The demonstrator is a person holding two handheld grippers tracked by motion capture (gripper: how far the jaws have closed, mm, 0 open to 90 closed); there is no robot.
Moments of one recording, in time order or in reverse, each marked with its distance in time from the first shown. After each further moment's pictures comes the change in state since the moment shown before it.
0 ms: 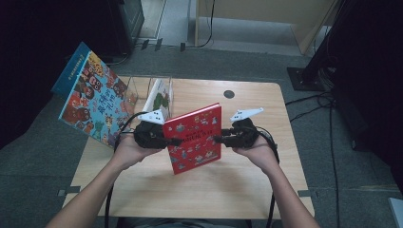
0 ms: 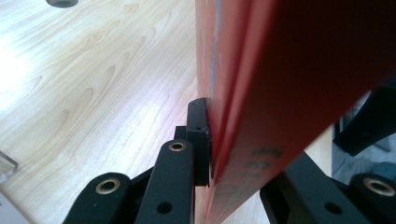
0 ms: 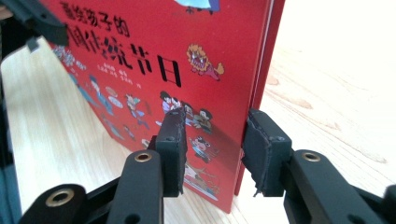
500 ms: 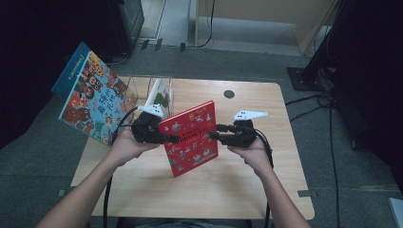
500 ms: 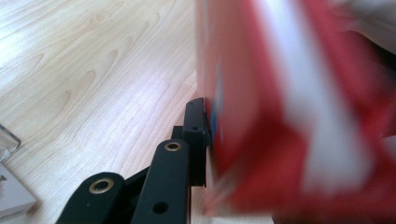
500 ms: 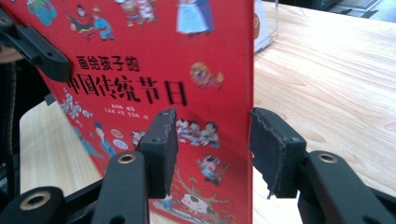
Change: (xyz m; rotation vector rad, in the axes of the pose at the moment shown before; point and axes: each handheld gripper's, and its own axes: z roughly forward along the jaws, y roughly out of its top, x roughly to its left) left arm 0.008 0.016 -0.013 0.090 -0.013 -0.086; right arm -0.003 -0.006 0.011 -0.187 0.046 0.083
